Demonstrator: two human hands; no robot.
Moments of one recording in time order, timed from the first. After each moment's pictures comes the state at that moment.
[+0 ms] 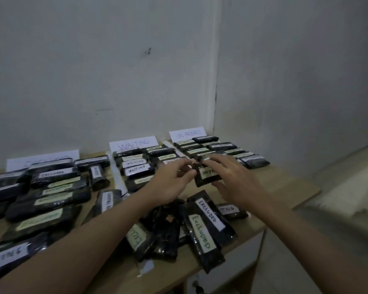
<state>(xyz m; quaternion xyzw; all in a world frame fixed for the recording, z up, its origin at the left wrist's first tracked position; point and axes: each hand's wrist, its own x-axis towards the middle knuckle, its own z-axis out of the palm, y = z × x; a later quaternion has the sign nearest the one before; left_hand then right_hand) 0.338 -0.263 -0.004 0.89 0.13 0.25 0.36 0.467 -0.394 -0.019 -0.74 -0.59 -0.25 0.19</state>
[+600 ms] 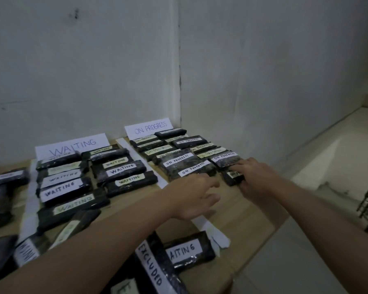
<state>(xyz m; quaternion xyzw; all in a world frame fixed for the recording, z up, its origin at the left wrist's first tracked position) 0.507 -0.294 -0.026 0.99 -0.03 0.00 0.10 0.686 -0.424 -0.065 -0.89 -0.44 -0.09 0.00</state>
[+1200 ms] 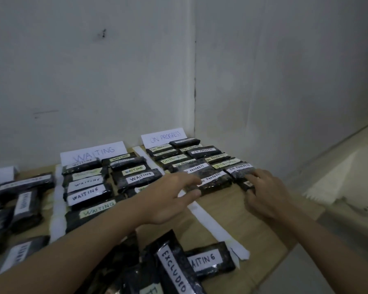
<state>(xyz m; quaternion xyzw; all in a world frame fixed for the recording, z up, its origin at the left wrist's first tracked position) 0.454 -0.244 -0.011 0.97 -0.02 0.15 0.17 0.658 -0.414 -0.078 -0.88 -0.40 -0.19 0.15</state>
